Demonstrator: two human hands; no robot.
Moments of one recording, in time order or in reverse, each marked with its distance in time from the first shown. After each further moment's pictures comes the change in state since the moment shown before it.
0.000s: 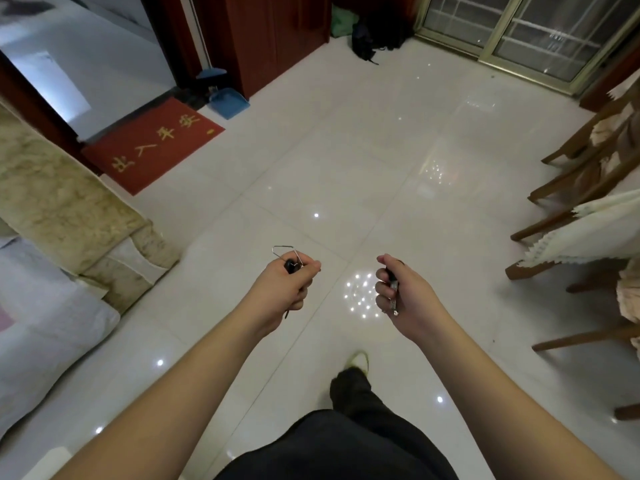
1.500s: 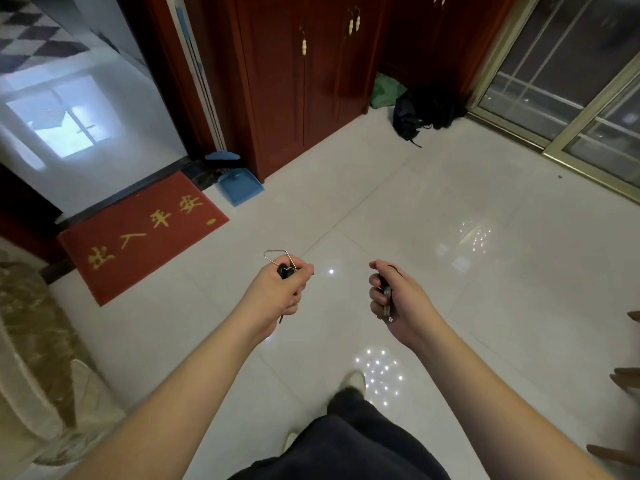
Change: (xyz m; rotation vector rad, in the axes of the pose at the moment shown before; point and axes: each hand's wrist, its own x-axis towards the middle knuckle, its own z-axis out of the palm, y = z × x) left_hand 0.660 0.363 -0.092 -0.112 0.169 0.090; right_hand 0.630 -0.424 0.228 -0.140 -0.143 -0.027
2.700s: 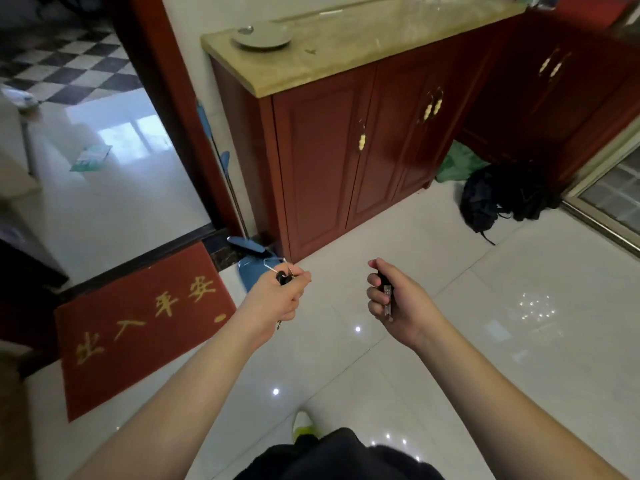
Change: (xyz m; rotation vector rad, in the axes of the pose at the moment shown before) left_hand 0.554 0.263 -0.093 0.023 0.210 0.001; right_hand 0.557 -0.303 0.211 0.002 -0.227 0.148
